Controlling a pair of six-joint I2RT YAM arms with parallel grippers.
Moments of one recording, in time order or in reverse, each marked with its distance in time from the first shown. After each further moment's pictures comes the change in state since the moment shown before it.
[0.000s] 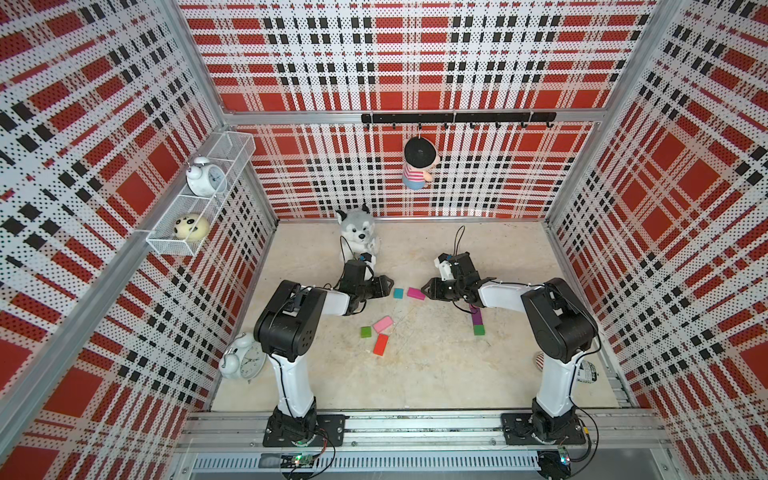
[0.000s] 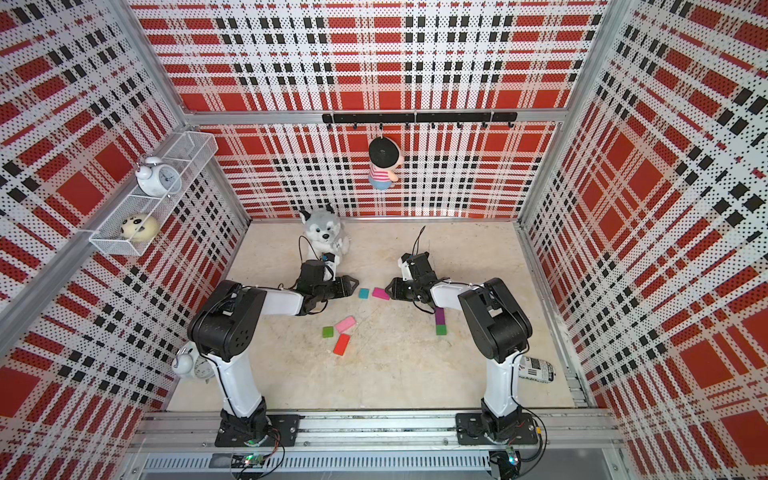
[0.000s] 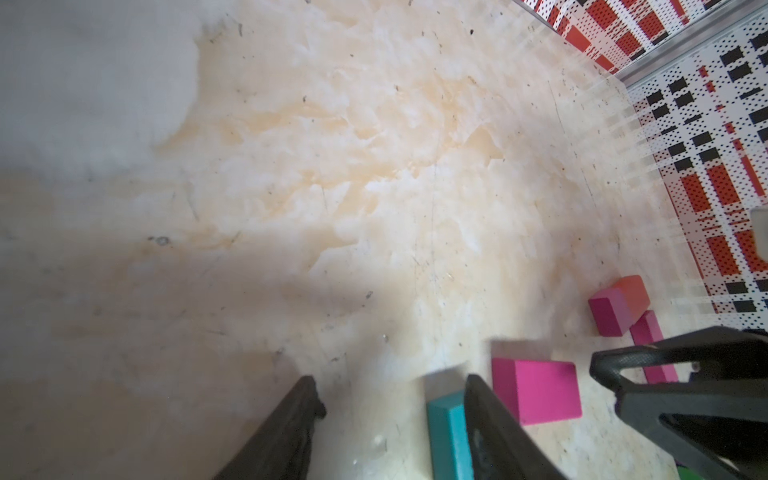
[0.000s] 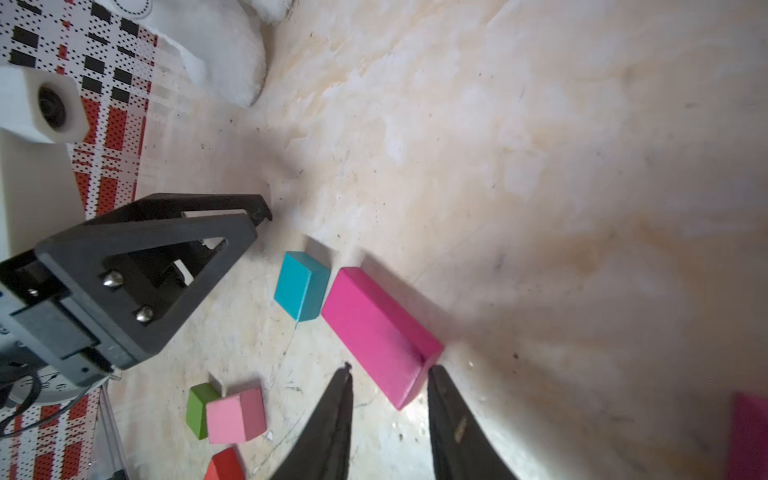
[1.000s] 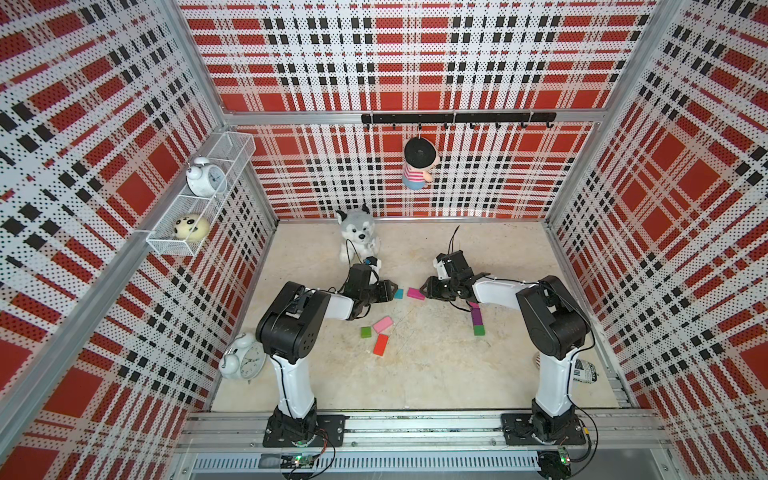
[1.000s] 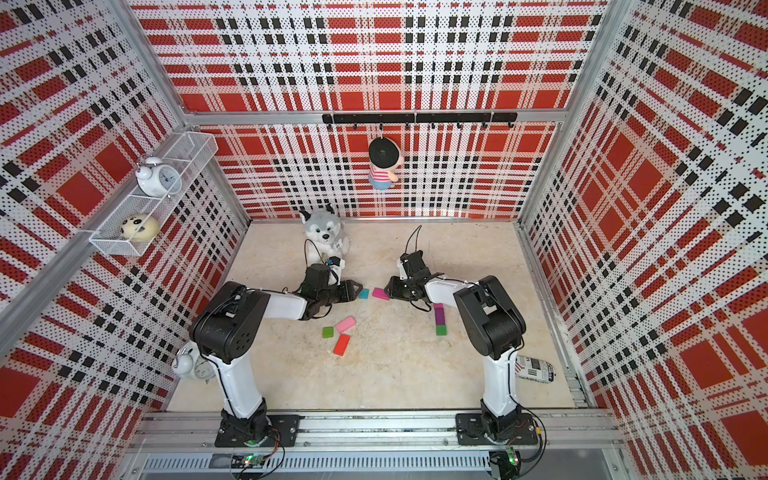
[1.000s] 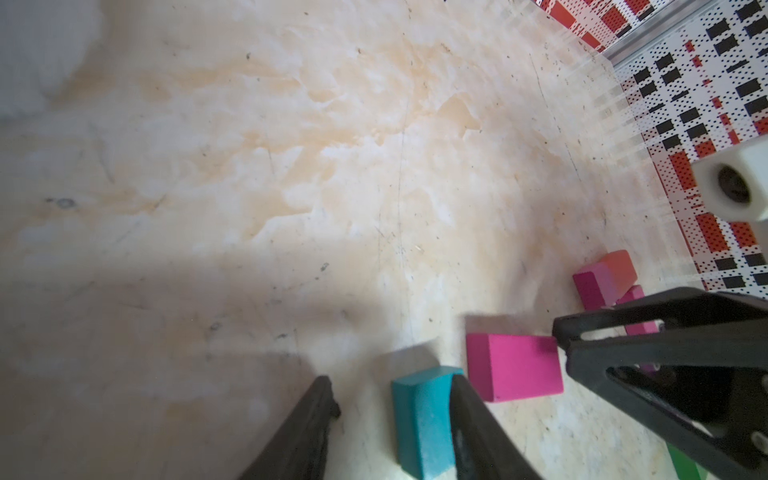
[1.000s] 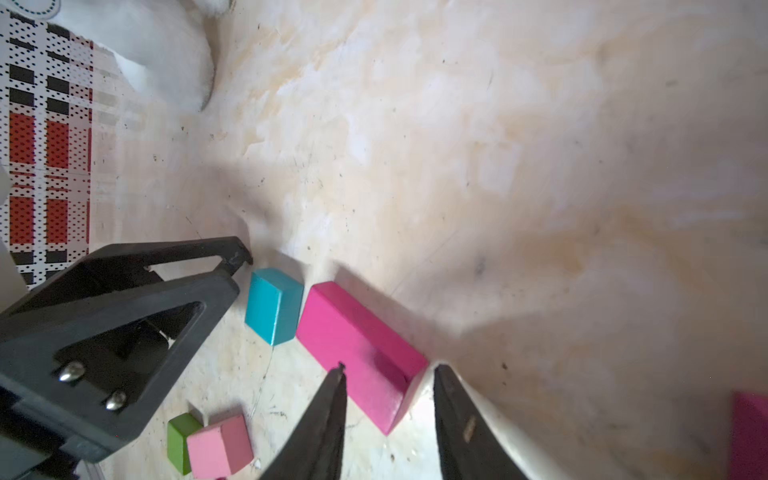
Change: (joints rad) left arm -0.047 -0.006 -0.031 0.032 -0.006 -0.008; right arm 0.025 0.053 0.100 -0.130 0.079 0.027
